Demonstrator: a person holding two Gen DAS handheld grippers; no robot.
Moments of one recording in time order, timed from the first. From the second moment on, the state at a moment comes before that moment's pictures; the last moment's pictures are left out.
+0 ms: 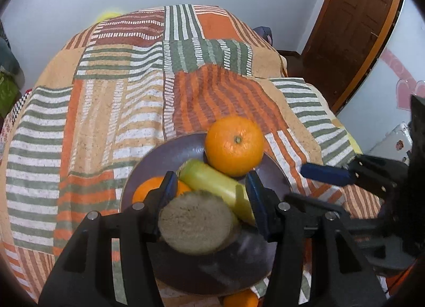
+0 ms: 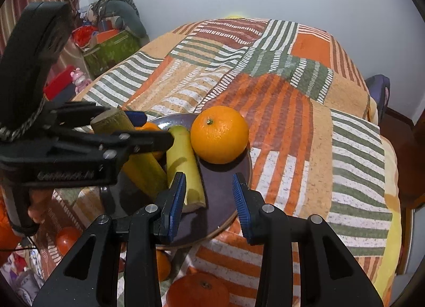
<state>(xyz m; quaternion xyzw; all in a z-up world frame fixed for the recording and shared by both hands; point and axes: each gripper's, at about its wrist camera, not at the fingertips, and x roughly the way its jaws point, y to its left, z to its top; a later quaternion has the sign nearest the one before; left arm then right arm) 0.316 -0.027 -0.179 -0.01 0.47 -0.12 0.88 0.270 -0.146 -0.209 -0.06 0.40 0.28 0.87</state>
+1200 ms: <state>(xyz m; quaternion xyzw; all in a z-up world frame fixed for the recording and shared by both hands) 0.206 0.008 -0.127 0.04 0.43 -0.05 0.90 0.195 -0.186 -0.192 -0.04 0.38 0.25 0.89</state>
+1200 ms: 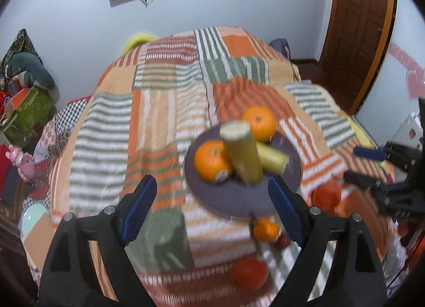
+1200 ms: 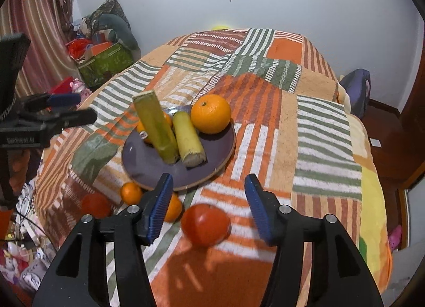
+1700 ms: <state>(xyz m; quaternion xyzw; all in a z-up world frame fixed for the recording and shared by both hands) 0.150 -0.008 -0.203 0.02 0.53 -0.08 0.84 0.176 -0.189 -0.228 -0.03 0.43 0.24 0.87</state>
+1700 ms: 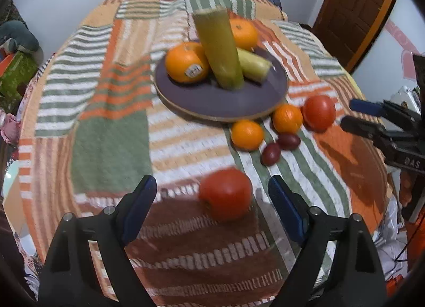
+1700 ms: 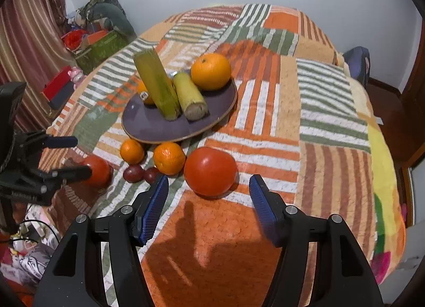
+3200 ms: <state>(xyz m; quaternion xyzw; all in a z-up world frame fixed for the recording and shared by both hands) 0.205 0.014 -0.173 -0.01 0.48 -0.08 0.87 0.222 -0.178 -0.202 -0.01 0.38 0.23 0.89</state>
